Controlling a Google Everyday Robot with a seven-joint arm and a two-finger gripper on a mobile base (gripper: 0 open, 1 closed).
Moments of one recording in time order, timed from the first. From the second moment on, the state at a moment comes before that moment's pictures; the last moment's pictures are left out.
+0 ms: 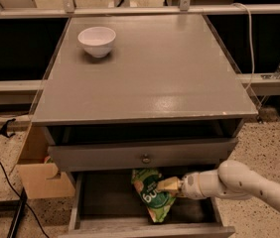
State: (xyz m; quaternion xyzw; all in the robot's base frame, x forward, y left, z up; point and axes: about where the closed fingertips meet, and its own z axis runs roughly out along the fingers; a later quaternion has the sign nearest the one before) arm 0.465 -0.100 0.460 -0.90 0.05 -0.07 0.43
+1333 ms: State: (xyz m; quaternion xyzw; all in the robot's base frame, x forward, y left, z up) arm 0.485 -0.072 0.406 -0.90 0.06 -0.09 0.42
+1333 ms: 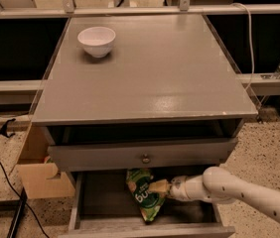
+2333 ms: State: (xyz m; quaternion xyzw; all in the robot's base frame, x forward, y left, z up) arm 0.482 -0.062 0.398 -0.91 0.05 -0.10 0.41
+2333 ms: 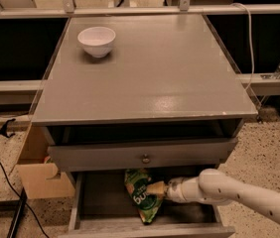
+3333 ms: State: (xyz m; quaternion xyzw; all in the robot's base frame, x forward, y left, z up) arm 0.482 -0.061 0.397 -0.91 0.05 -0.10 0.41
